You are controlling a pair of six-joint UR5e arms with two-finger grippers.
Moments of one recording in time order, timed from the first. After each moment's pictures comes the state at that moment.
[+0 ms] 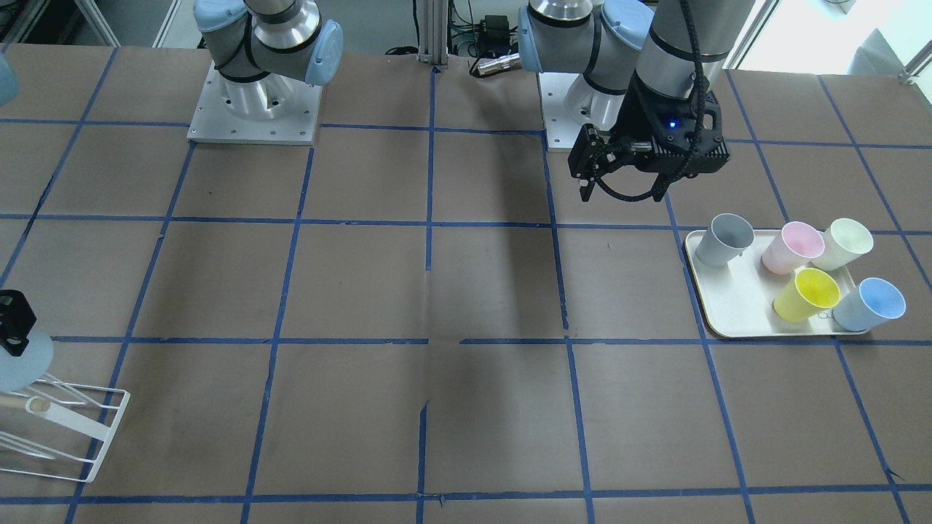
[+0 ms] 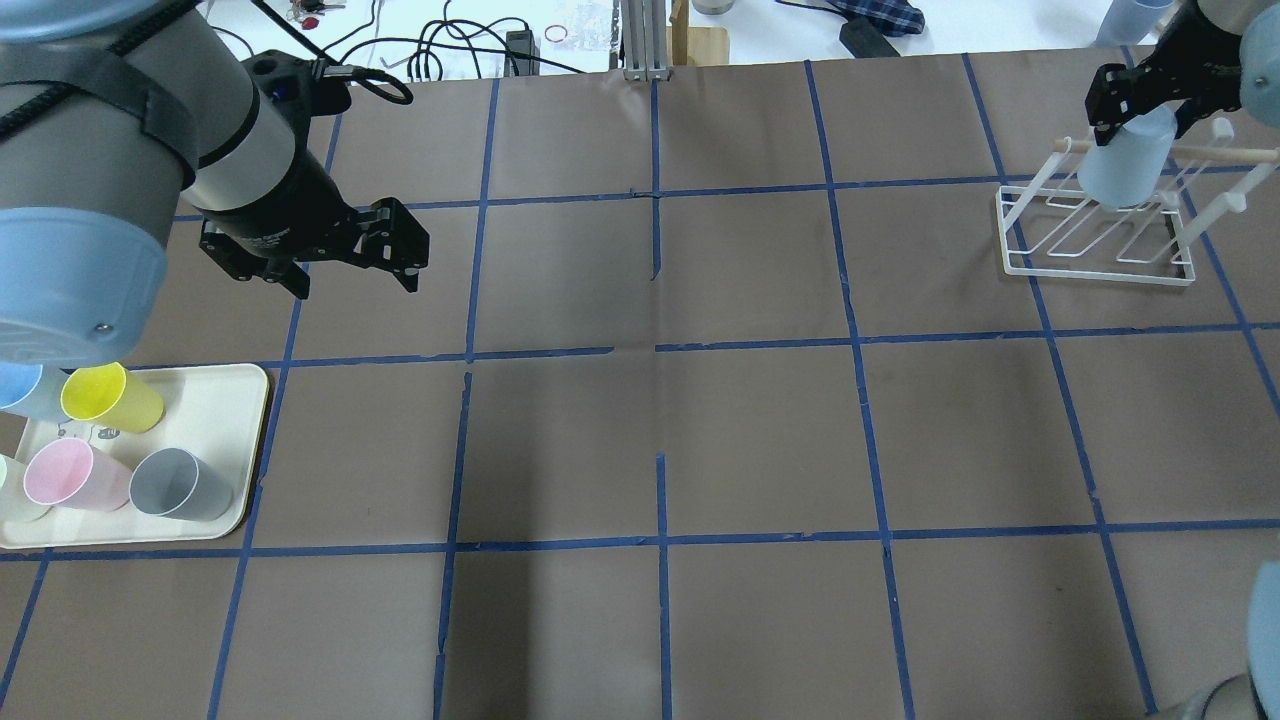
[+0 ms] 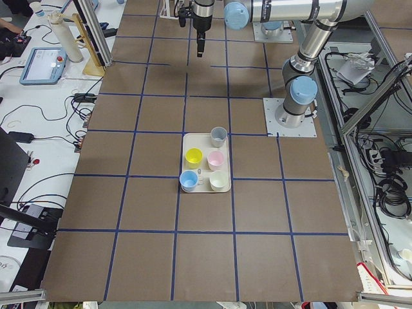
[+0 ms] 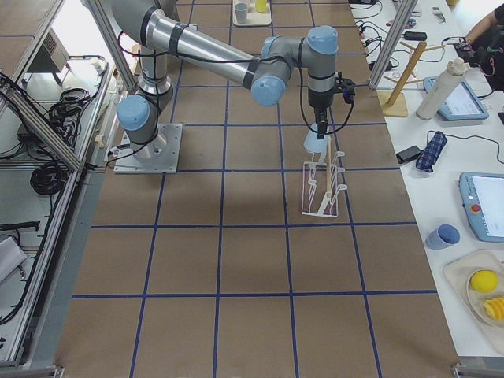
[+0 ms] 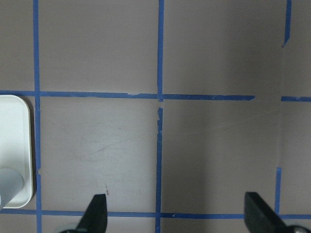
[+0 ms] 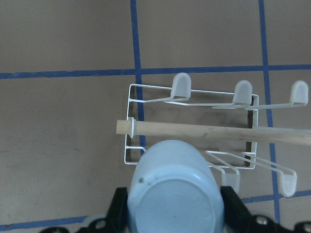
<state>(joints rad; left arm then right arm) -1.56 -1.49 -1.74 -1.40 1.57 -0.01 1.23 -1.29 1.51 -2.01 -1.65 -0.31</state>
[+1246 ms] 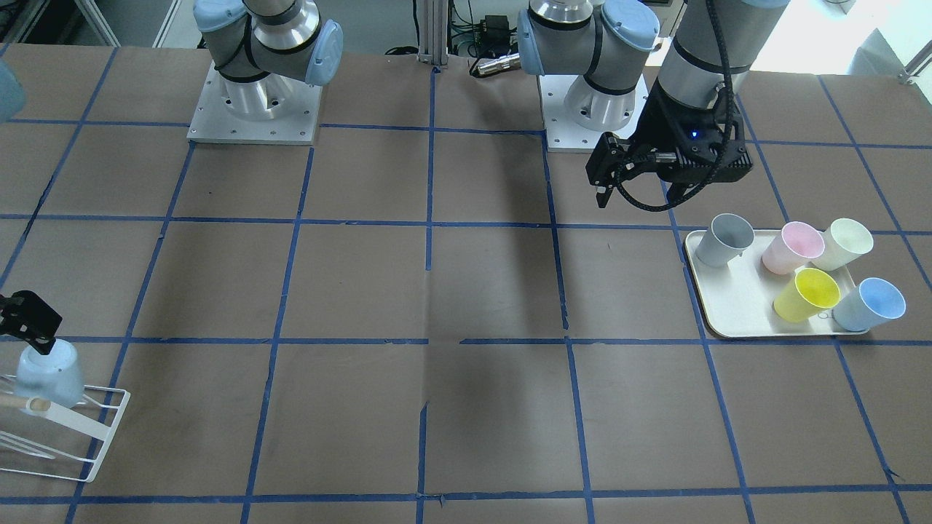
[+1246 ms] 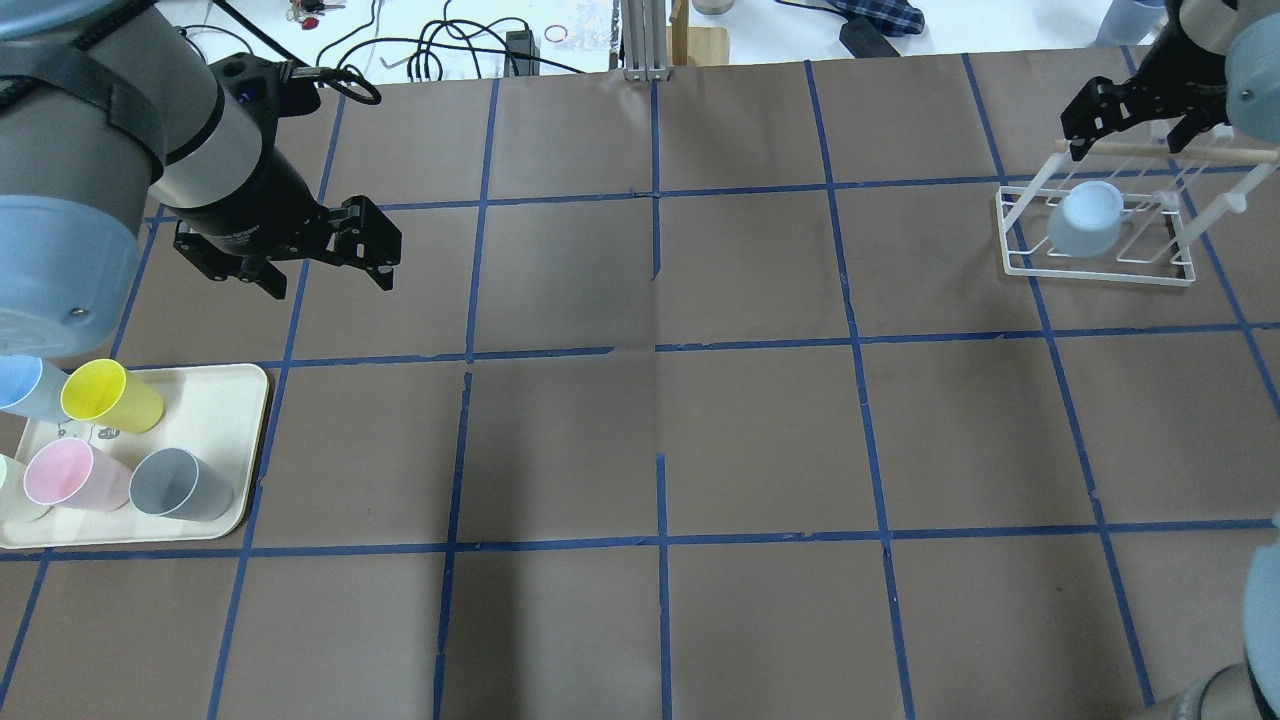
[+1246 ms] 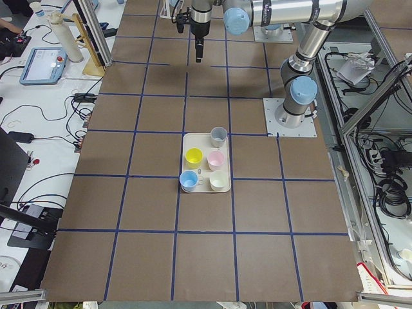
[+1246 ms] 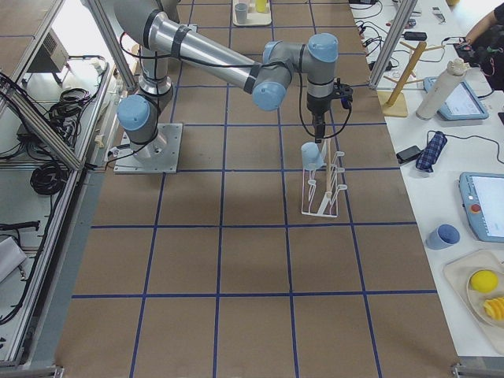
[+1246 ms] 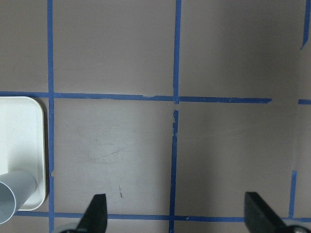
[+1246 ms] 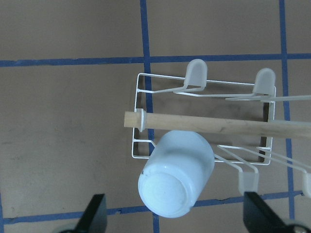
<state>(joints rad) -1.52 -1.50 -1.75 -1.40 1.56 0.01 1.23 -1.27 1.53 -2.00 -1.63 -0.31</state>
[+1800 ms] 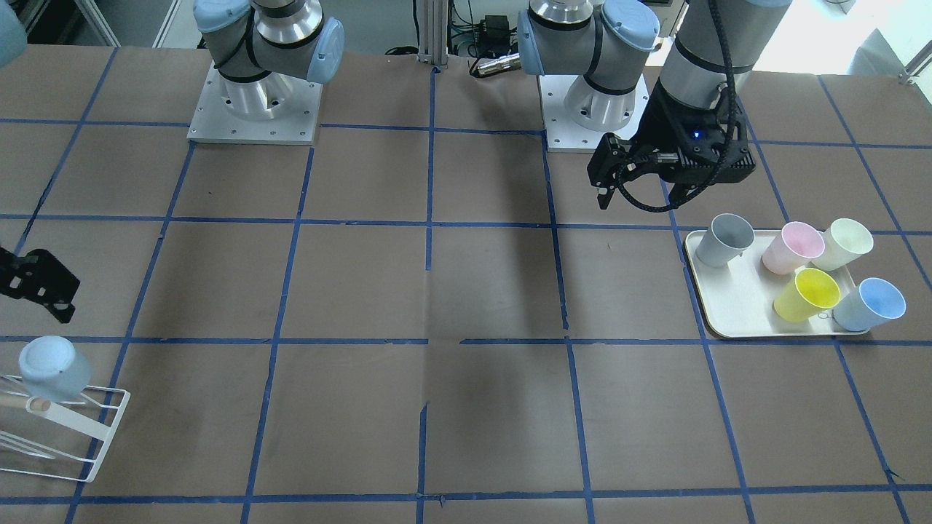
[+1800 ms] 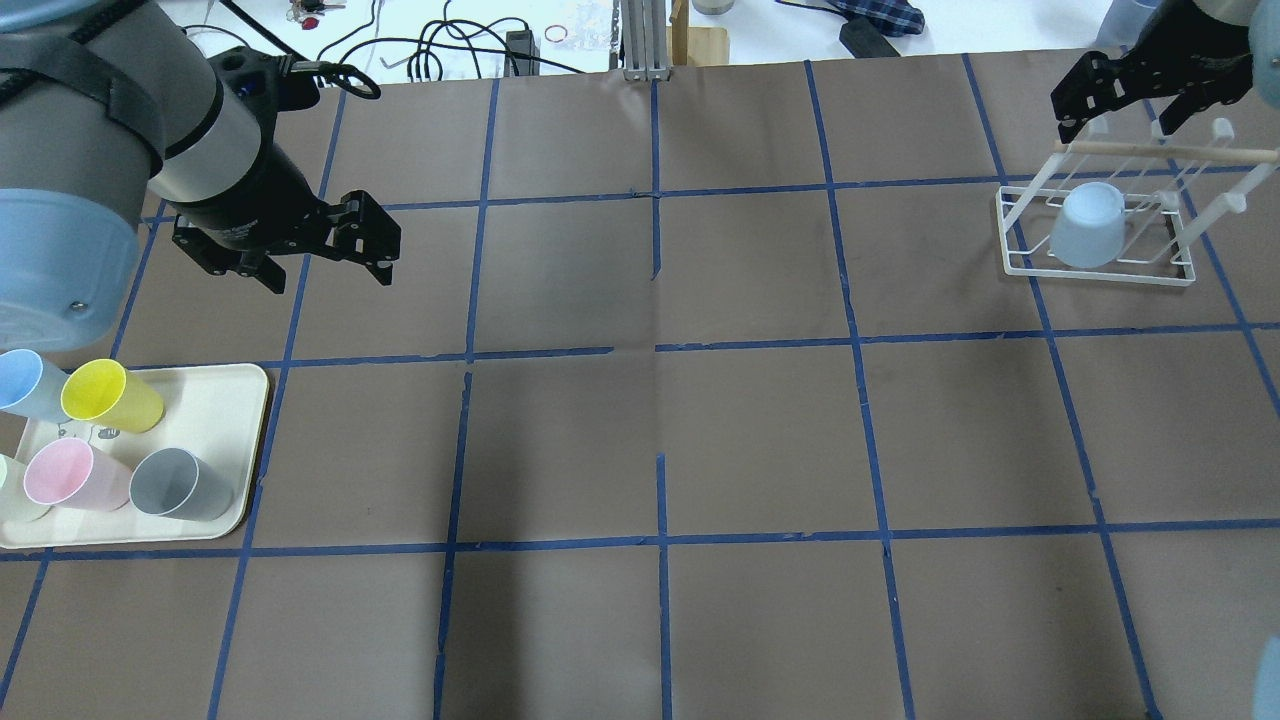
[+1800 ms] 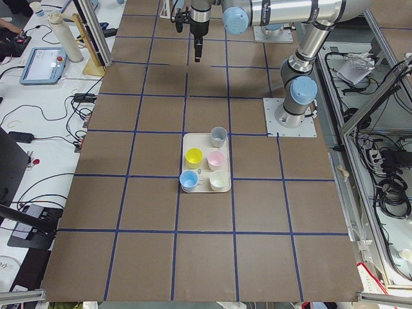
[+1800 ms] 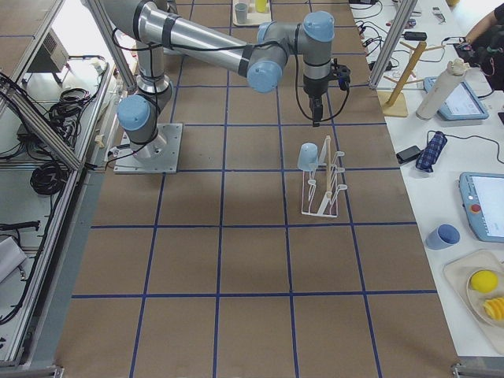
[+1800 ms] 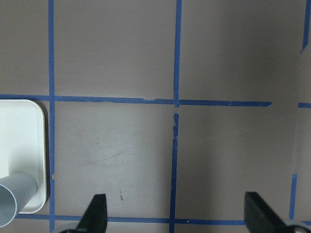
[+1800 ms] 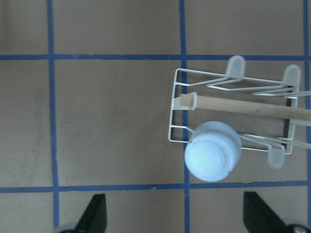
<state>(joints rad) -1.52 -1.49 -1.74 -1.40 1.56 0.01 1.28 -1.37 1.50 -1.85 -1.57 -0.30</state>
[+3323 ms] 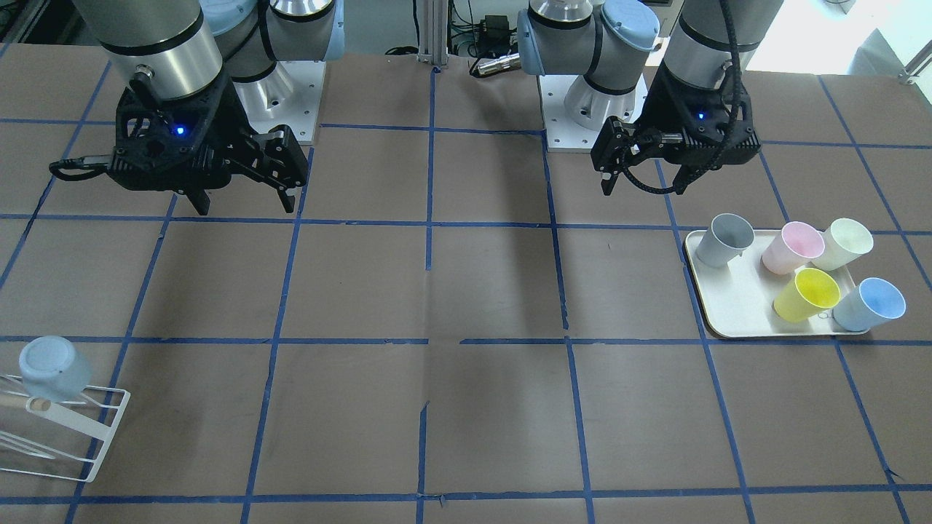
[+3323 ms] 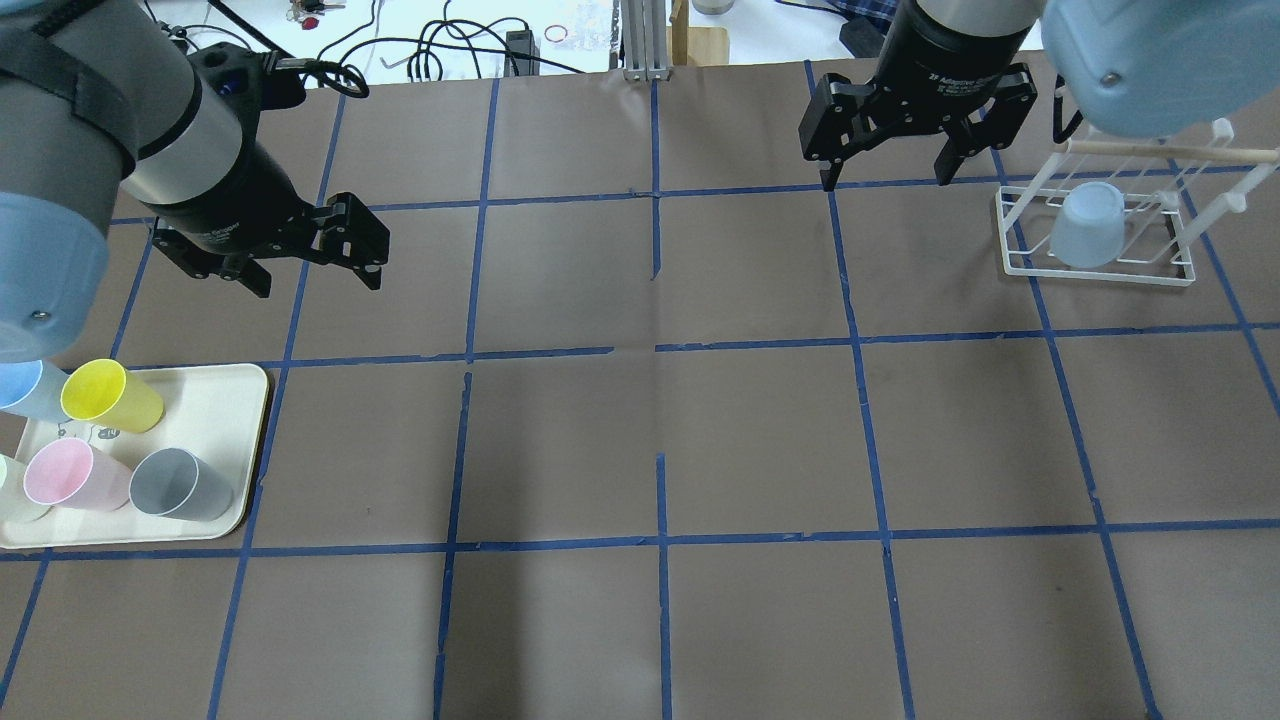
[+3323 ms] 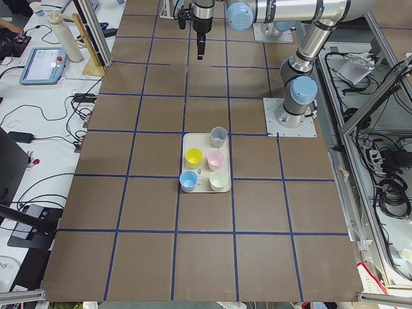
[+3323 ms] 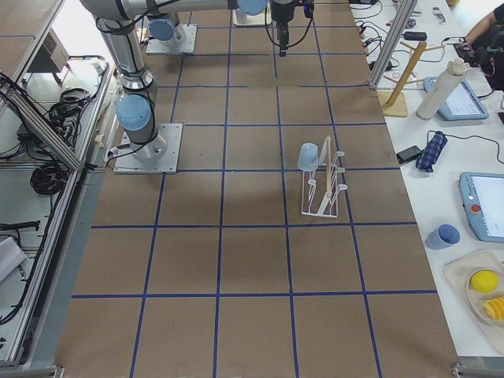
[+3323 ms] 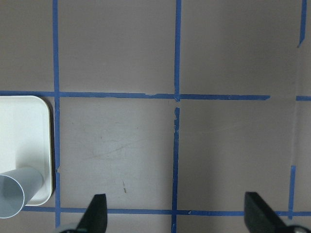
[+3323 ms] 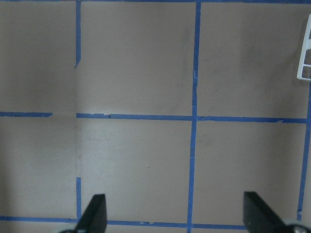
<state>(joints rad) -1.52 -1.47 -1.73 -1.43 1.57 0.02 1.65 -1.49 1.47 -1.61 -1.54 0.04</state>
